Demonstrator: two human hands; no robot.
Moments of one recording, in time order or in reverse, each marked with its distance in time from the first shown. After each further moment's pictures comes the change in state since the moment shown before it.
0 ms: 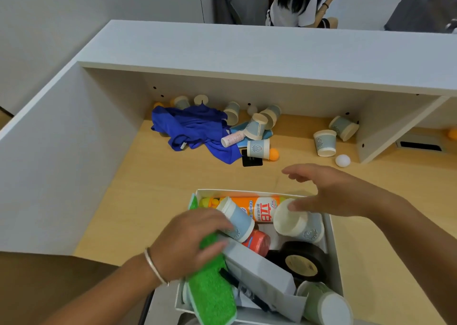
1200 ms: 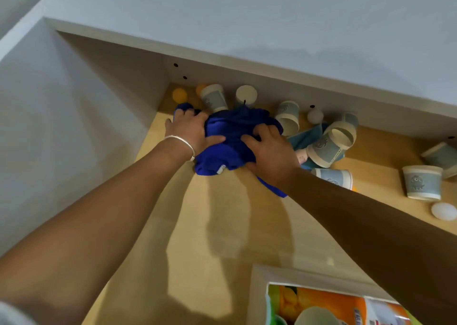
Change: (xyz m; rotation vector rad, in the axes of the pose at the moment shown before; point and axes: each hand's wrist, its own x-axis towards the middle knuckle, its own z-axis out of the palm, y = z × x) left_hand 0.168 -0.352 -0.036 0.414 -0.204 -0.740; right_hand 0.347 -0.078 0.073 -0.549 0.377 -0.173
